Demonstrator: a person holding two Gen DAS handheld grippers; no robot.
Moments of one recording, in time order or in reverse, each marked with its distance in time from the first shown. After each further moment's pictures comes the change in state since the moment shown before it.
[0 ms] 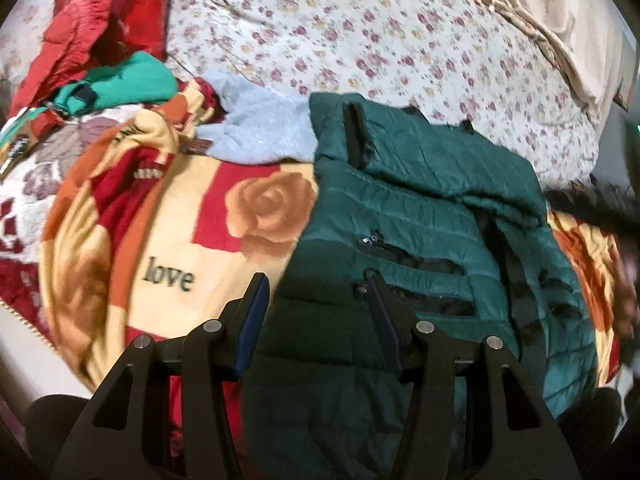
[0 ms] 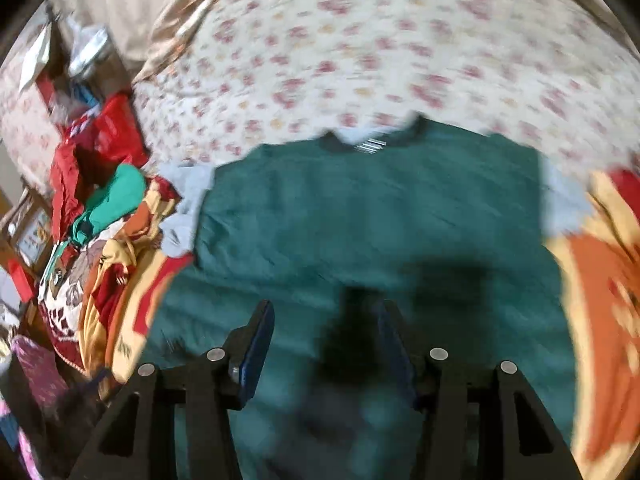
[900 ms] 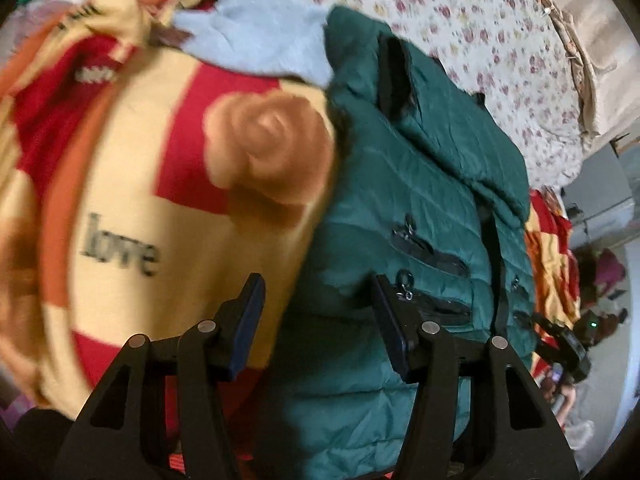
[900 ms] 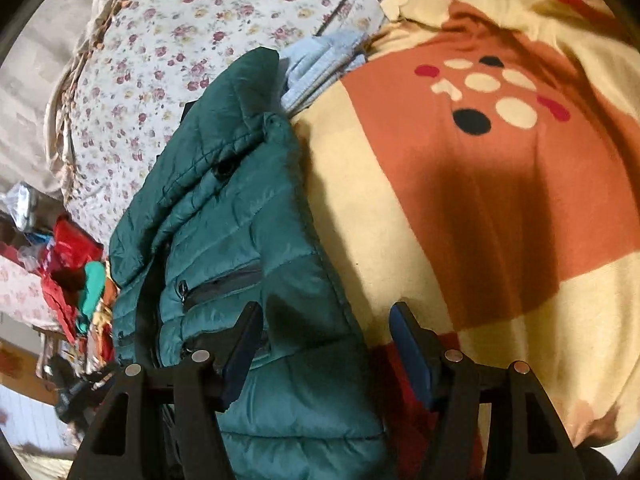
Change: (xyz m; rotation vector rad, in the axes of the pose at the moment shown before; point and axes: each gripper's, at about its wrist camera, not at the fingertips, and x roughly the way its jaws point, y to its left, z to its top) left arm 0.081 0.054 0.024 -0.198 0.400 -0.277; right arm -0.023 -0.199 -0.108 0.523 0.052 0.087
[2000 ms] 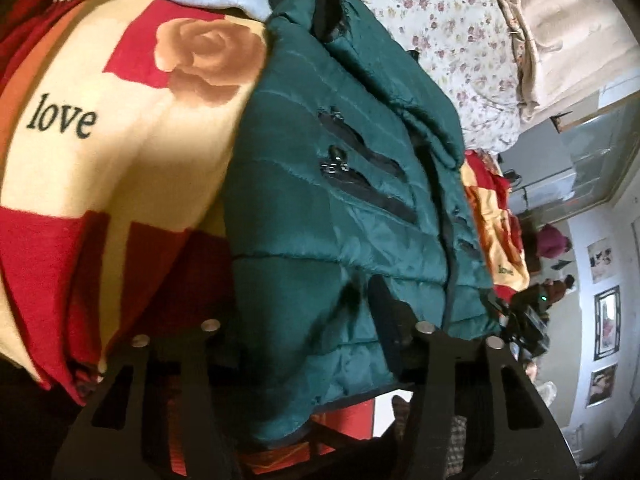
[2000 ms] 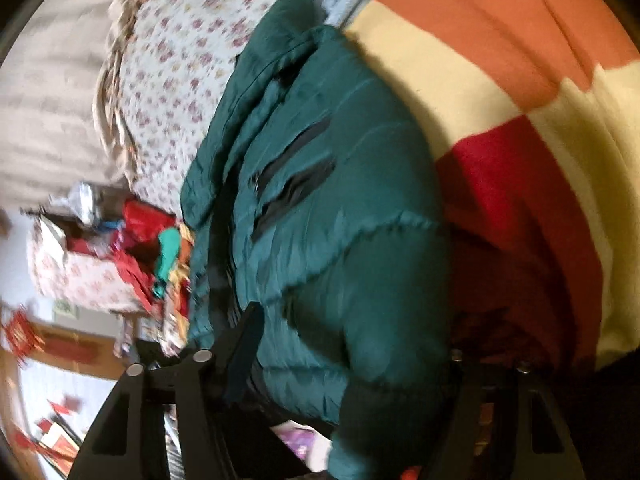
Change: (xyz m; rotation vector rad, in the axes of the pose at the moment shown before) left arm -0.006 -0.002 -0.069 0.040 0.061 -0.223; right arm -0.006 0.022 -0.084 0.034 0.156 0.271
